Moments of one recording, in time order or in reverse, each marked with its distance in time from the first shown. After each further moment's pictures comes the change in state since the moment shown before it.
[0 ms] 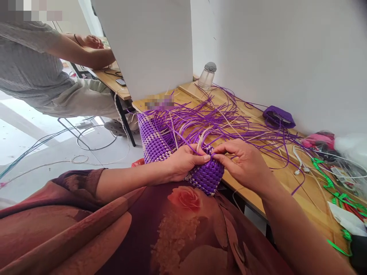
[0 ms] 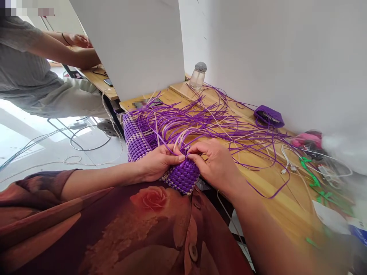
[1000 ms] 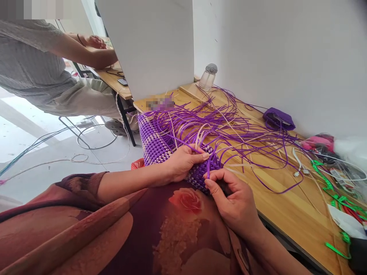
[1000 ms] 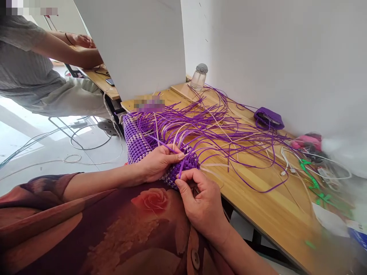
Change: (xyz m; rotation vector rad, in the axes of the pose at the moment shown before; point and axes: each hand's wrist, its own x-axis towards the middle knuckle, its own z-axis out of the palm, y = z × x) left_hand 0.000 -0.003 -0.003 0.016 0.052 0.071; right_hand -0.061 -0.047 0.045 0.512 0.084 0.438
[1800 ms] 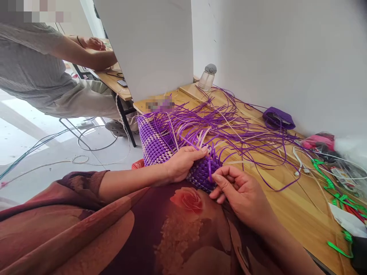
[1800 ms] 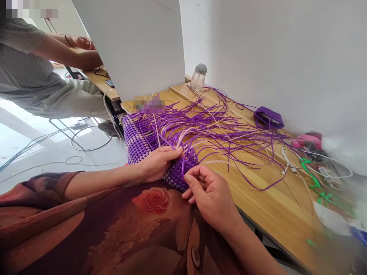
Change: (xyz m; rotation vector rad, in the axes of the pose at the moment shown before) left_hand -0.003 0.003 0.002 -0.060 -0.076 -0.114; right_hand 0.010 -0.014 -0.021 0.207 -0.148 0.308
